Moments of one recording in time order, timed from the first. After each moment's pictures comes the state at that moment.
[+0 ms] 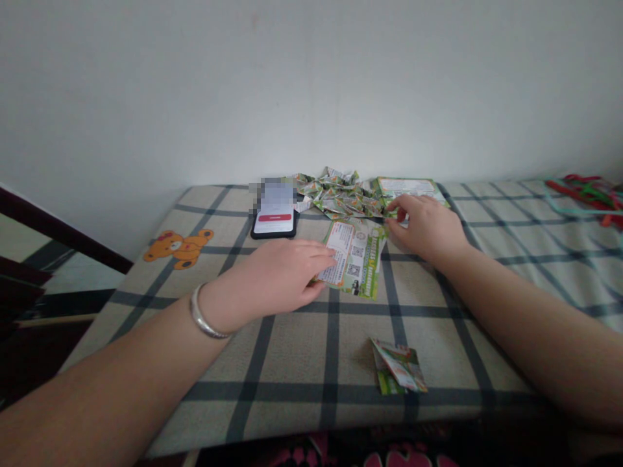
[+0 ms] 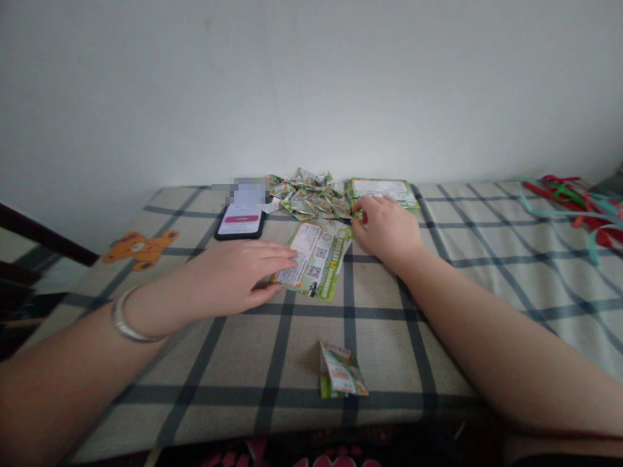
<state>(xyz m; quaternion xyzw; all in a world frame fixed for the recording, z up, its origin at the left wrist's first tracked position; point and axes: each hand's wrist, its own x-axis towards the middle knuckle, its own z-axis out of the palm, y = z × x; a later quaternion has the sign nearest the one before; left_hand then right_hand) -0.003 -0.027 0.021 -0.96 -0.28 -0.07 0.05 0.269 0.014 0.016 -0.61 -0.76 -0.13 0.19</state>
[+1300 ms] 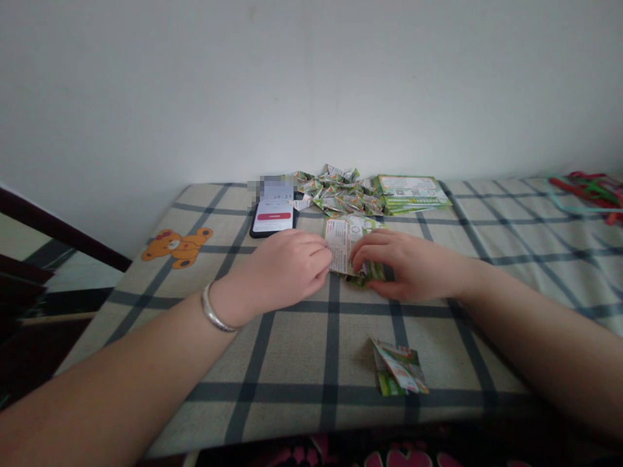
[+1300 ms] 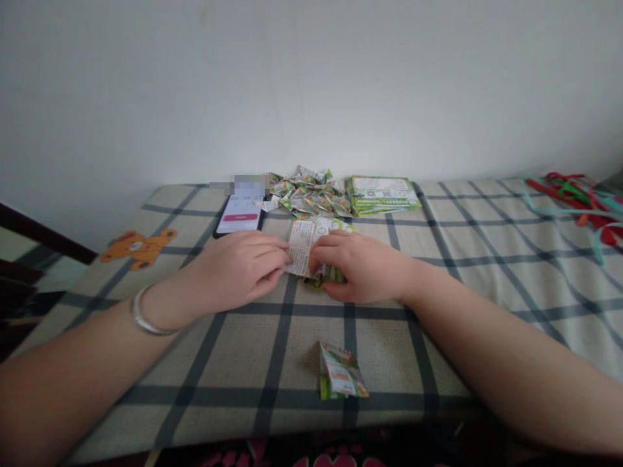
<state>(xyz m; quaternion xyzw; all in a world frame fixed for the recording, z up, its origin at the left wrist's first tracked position) 0.001 -0.020 0.014 -0.95 -0.25 -0.13 0.15 0.249 -0.018 0.029 -0.27 -0.95 0.13 0.09</state>
